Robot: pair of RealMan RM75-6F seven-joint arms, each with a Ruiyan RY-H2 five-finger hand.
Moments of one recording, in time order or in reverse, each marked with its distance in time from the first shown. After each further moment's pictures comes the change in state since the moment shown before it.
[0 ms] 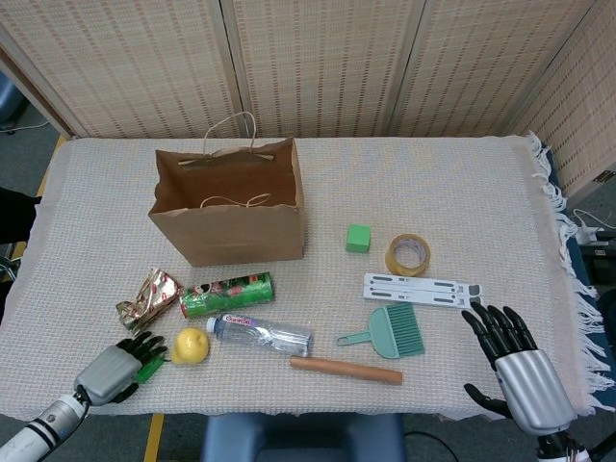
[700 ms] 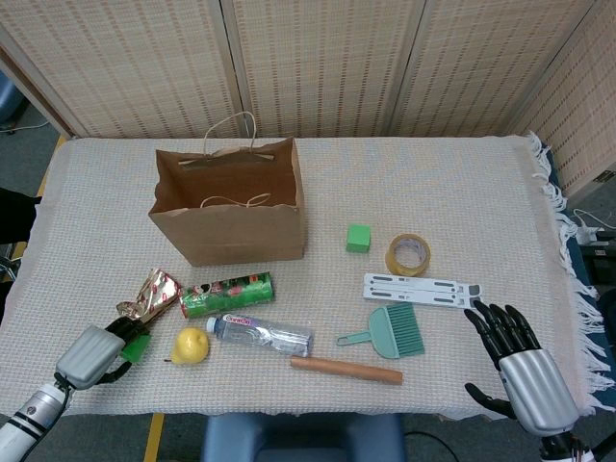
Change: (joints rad) left arm 0.025 0.057 -0.071 -0.032 -0.066 0.170 -0.063; right arm 0.000 0.021 -0.002 -0.008 -0.016 0.014 0.046
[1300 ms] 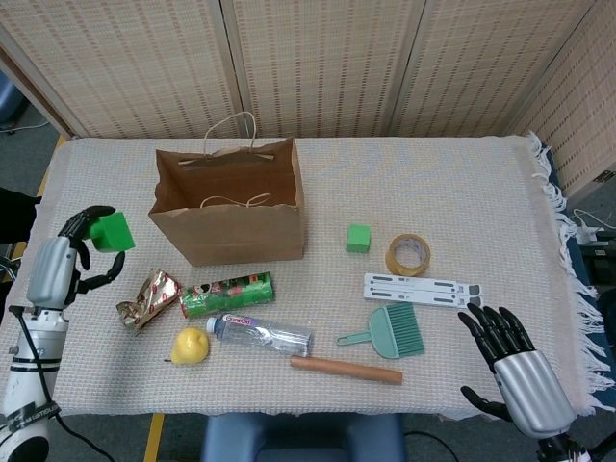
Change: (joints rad) left arm -0.083 0.051 -0.473 -0.471 -0.489 0.139 -0.165; right arm 0.005 0.000 -0.008 -0.004 -0.018 -0.018 0.000
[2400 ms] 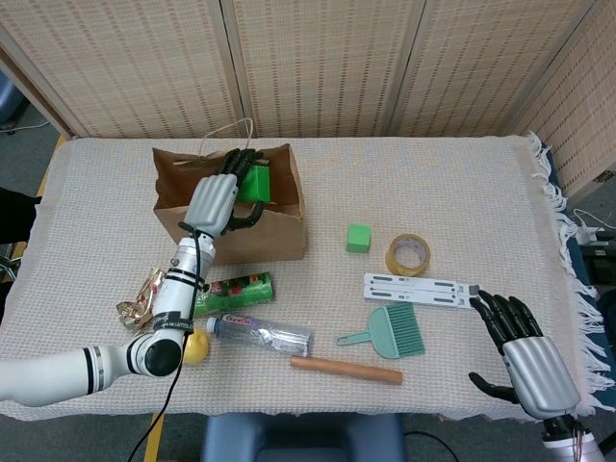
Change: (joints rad) left arm -0.585 -0.331 -0.154 0.247 -0.502 -0.253 0.519; right arm 0.046 0.024 0.044 0.002 0.134 -0.043 0.048
